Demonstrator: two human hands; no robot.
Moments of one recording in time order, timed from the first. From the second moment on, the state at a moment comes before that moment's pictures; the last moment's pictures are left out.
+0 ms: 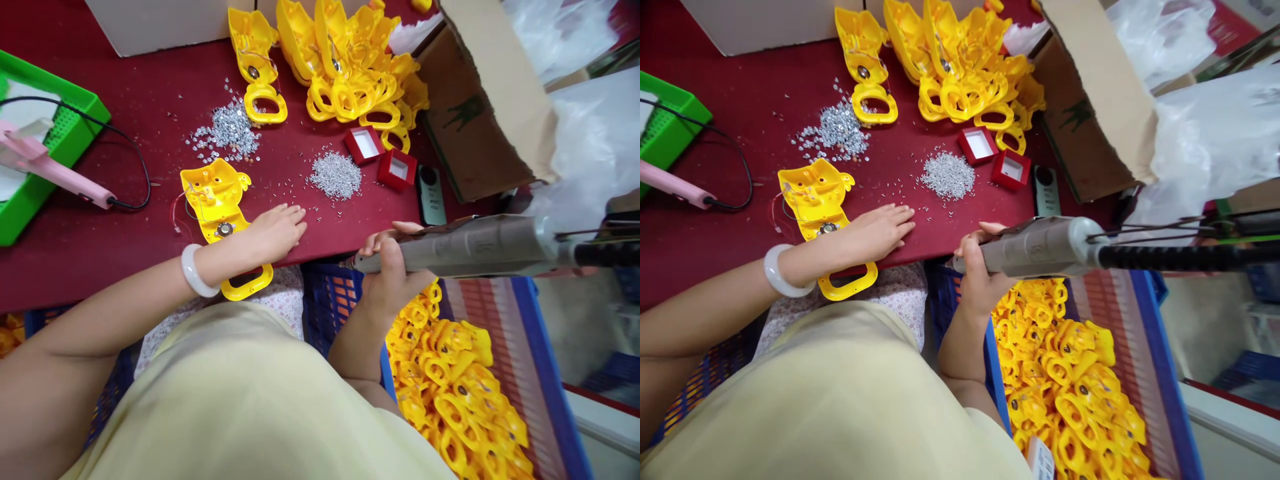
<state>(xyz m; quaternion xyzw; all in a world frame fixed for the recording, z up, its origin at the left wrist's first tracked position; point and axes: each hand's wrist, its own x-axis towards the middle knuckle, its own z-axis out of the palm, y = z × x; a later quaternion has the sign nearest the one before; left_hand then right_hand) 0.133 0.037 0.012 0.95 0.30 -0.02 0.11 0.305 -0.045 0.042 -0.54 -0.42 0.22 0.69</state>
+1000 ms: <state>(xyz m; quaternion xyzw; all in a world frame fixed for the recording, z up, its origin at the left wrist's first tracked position) 0.033 -0.060 0.028 0.72 0.47 0.43 0.27 0.232 0.009 0.070 -0.43 -0.39 0.26 0.77</state>
